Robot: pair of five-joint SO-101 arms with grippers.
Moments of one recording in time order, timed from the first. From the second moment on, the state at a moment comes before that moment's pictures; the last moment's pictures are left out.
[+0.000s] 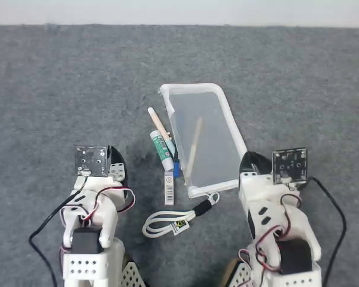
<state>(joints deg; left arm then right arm) -5.8 -103.1 97.1 49.0 3.6 -11.9 -103.2 76.2 62.8 -1.8</state>
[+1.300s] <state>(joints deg) -5.8 -103.1 97.1 49.0 3.5 -35.9 -53.7 71.9 58.4 -12.8</state>
